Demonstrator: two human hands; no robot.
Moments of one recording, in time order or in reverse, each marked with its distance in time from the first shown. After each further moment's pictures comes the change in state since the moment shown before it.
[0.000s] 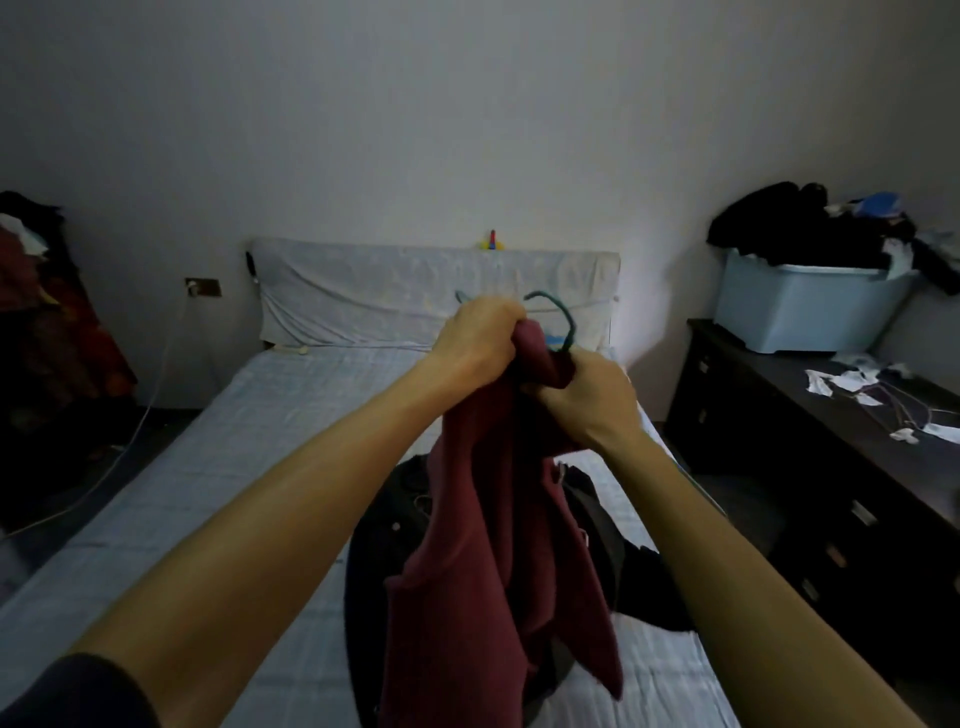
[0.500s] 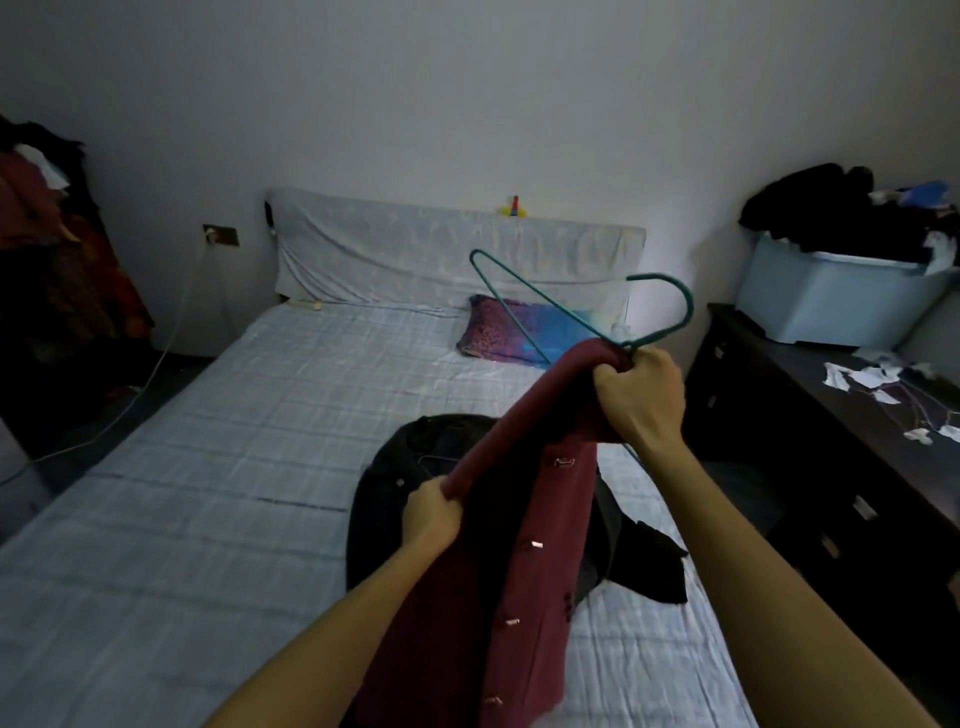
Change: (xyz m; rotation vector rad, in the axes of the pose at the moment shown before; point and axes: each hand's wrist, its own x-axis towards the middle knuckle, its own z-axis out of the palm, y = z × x) left_hand -0.180 -0.060 0.186 -0.496 -0.120 -0.811; right_hand -0.020 0.031 0.001 0.055 0.165 0.262
